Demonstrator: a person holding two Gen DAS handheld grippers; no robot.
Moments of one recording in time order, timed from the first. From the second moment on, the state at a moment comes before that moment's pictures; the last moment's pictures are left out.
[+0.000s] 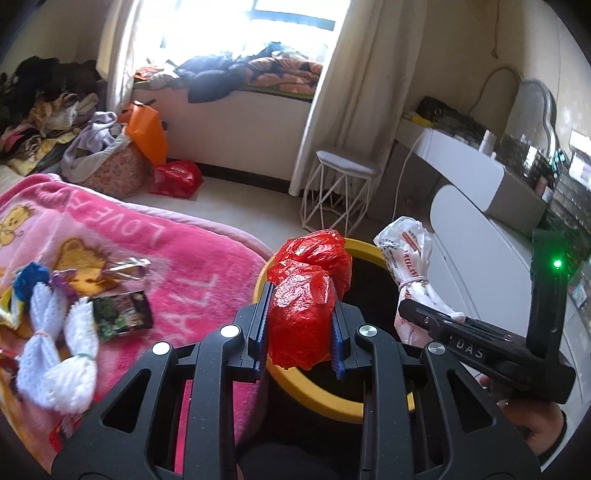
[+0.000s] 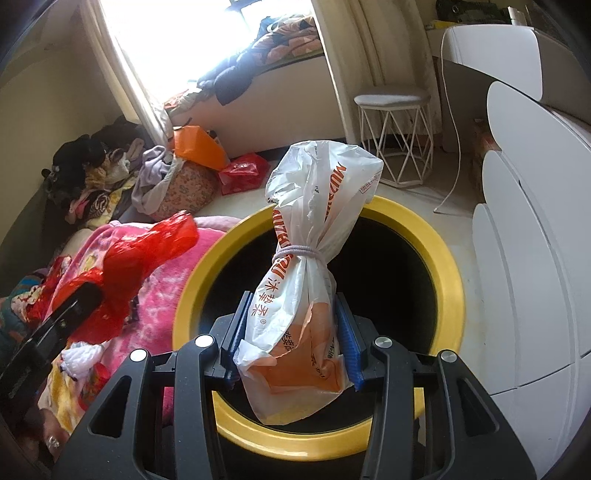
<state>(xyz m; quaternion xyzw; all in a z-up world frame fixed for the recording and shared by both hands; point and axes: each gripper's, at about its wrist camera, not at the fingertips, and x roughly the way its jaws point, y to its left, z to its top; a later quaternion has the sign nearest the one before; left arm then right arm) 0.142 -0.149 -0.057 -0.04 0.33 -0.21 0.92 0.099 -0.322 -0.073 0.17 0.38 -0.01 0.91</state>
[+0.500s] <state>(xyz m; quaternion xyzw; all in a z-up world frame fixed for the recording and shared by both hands) 0.162 -0.161 -0.063 -0.05 0.32 -0.22 0.92 0.092 -0.336 -0.078 0.18 0.36 -0.04 0.91</state>
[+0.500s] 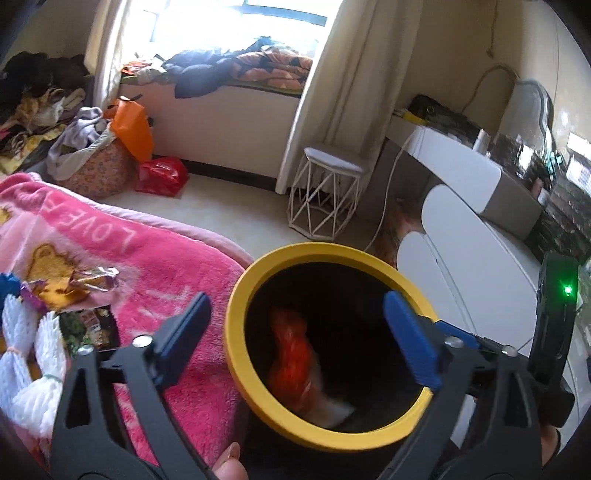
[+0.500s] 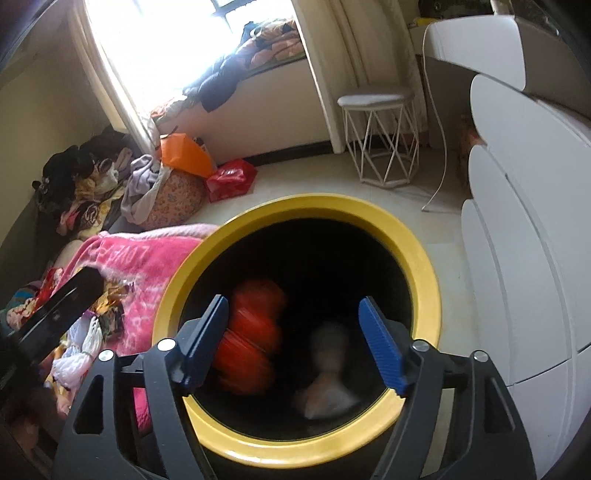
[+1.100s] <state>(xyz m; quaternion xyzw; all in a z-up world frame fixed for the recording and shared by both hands) 0.123 -0.086 -0.038 -0.07 0.27 -0.14 0.95 0.080 -0.303 -0.051 0.16 0.29 0.00 0.94</state>
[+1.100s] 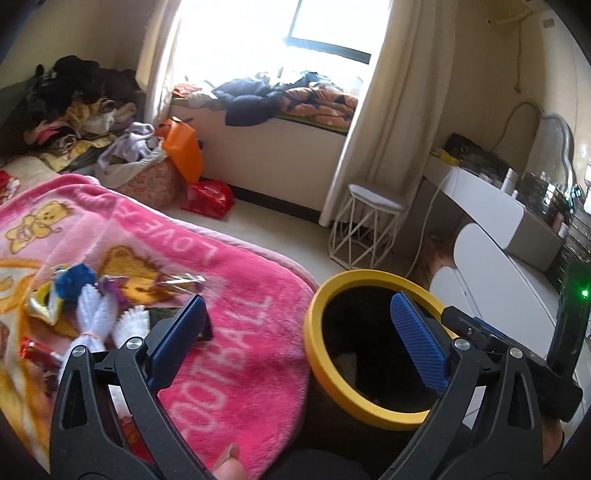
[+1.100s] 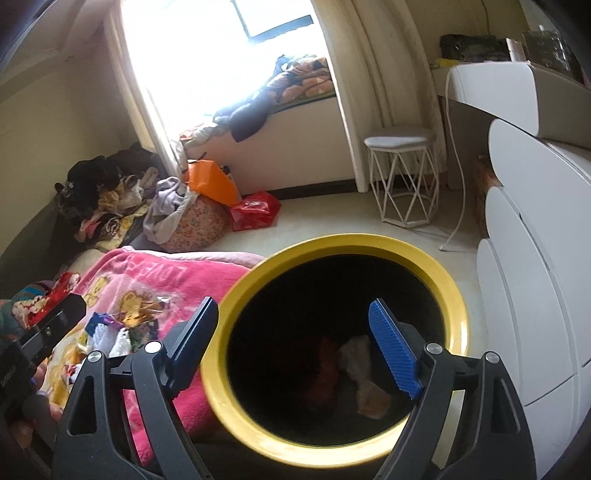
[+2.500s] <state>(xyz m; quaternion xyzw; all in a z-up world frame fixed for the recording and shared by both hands) 0.085 0.045 -0.022 -0.12 0.24 -0.01 0.96 0.059 -0.158 -0.028 0.06 0.28 0.16 0.94</state>
